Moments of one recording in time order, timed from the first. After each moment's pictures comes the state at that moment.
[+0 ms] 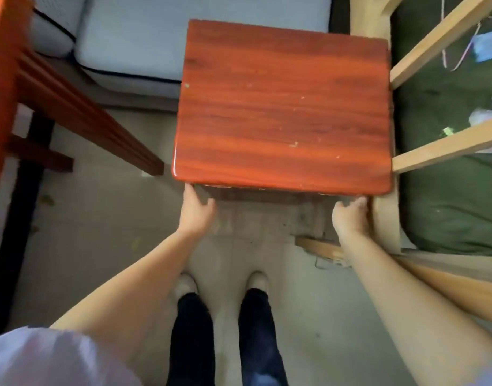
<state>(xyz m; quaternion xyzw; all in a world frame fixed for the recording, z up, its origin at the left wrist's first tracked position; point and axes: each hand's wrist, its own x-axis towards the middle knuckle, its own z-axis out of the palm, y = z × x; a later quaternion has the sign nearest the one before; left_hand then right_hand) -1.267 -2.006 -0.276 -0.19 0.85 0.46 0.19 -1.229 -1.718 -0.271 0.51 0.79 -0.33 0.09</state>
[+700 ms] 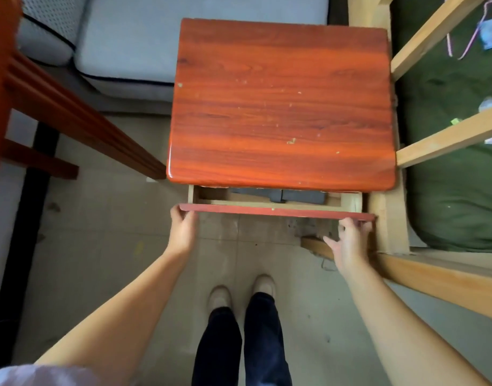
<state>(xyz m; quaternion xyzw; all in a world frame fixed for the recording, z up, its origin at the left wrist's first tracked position) -1.236 -2.025 -0.294 -0.33 0.71 0.59 0.21 -1.181 -1.727 -0.286 0.57 0.47 -0.67 -0.03</state>
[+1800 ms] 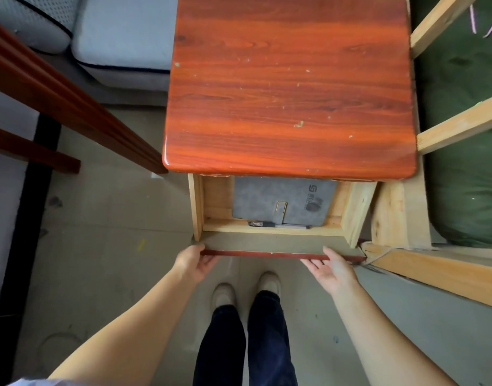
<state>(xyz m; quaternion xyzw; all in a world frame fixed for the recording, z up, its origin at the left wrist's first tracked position) -1.187 -2.024 -0.344 -0.60 0.40 0.64 0.25 -1.129 -1.753 -0.333 0.66 0.19 -0.73 0.07</state>
